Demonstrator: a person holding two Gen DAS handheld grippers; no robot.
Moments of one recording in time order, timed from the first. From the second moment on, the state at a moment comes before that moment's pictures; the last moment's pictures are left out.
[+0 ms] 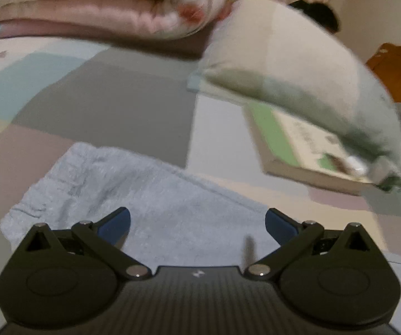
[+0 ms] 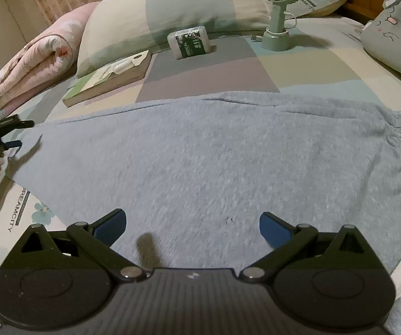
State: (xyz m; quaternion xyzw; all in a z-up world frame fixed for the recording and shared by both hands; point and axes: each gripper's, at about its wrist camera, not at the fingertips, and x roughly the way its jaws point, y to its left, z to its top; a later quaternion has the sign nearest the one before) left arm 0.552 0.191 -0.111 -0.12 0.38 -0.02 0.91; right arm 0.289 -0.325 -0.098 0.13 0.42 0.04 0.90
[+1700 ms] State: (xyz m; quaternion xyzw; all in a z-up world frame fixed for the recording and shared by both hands) left arm 0.459 -0.070 -0.124 0.09 0.39 -0.20 0.89; right arm 0.263 -0.377 -0.073 0.20 0.39 0.05 0.90
